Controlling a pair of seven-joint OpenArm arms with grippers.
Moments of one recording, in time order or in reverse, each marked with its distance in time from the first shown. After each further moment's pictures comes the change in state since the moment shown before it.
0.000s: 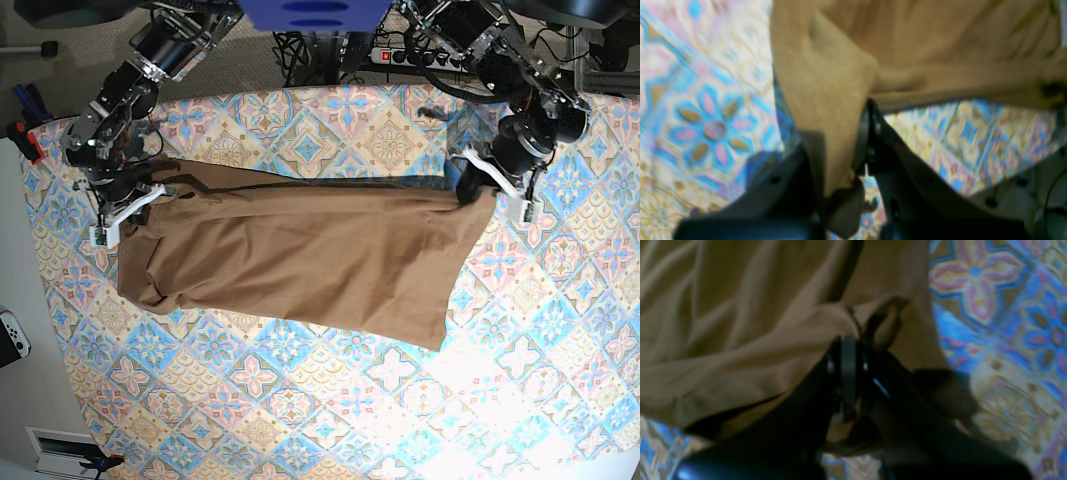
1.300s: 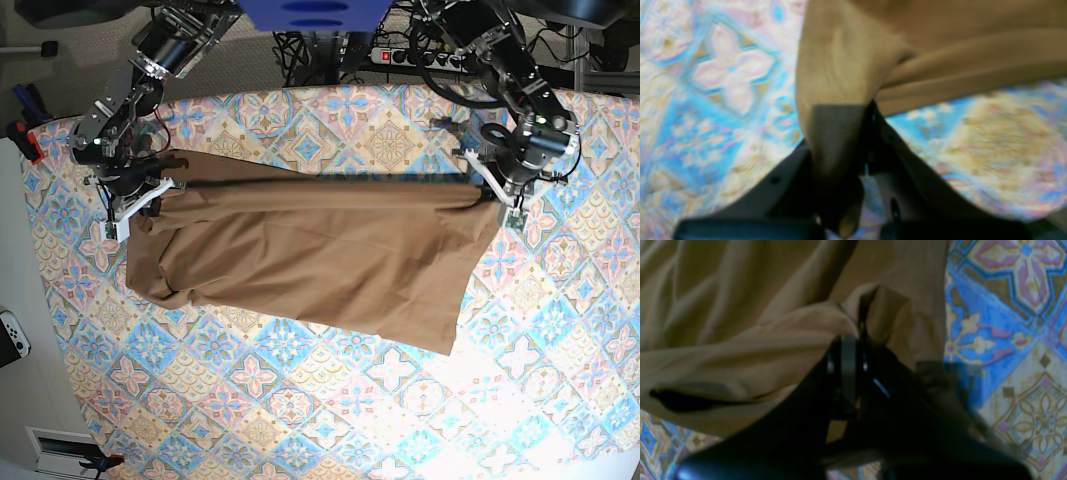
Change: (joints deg) left arm 4.0 -4.3 13.4 1.2 35.3 -0.2 -17.7; right arm -0.8 0.0 -0.3 -3.0 0.6 0.2 -0.3
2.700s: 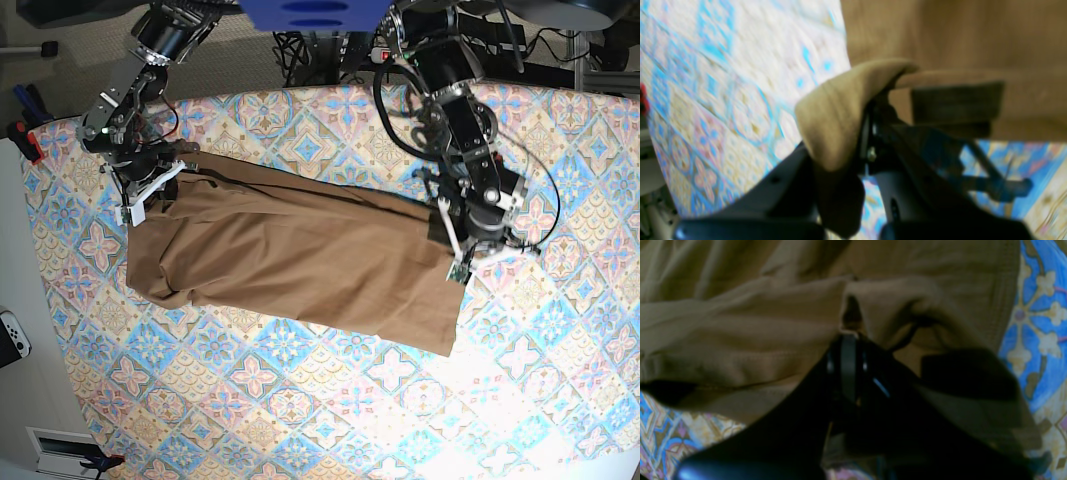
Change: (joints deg) left arm -13.0 6.8 11.0 -11.0 38.7 -0.3 -17.6; right arm -4.0 1.1 -3.8 -6.1 1.9 0.3 2.9
